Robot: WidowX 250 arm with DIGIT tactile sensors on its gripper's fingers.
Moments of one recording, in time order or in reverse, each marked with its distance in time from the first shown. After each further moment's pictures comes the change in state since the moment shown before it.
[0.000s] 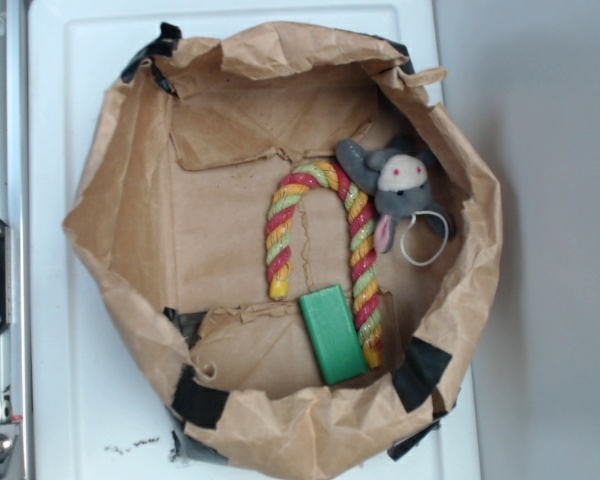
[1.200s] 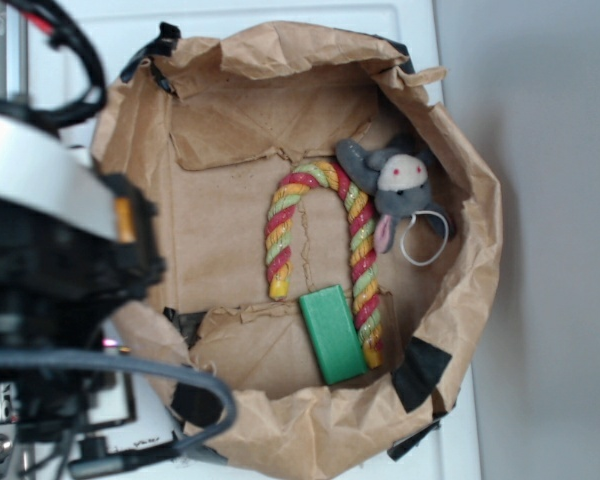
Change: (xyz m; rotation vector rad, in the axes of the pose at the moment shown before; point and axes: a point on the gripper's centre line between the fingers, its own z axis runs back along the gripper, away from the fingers) arm 0.114 -0.019 -0.061 -0.017 0.025 0.066
